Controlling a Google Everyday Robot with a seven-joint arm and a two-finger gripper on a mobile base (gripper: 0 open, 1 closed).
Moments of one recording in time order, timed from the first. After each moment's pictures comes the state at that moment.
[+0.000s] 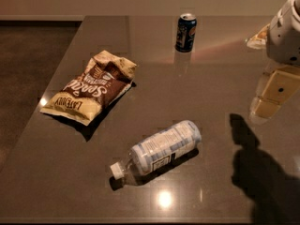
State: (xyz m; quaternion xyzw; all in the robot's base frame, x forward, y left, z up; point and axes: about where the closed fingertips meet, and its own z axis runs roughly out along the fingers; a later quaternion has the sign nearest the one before) arm 0.438 -0.216 0.978 -0.60 0.78 -0.04 0.16
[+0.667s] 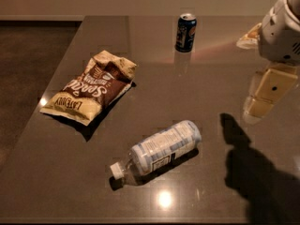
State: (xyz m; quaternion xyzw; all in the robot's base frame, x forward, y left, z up) arm 0.438 -0.199 0.979 -0.62 0.76 -0.01 0.17
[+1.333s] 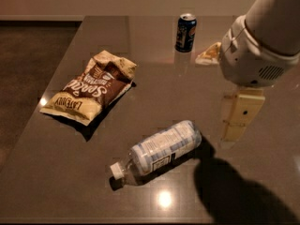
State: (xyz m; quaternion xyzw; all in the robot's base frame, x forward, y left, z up) arm 0.405 -0.127 0.961 -0.72 0.68 0.02 0.17
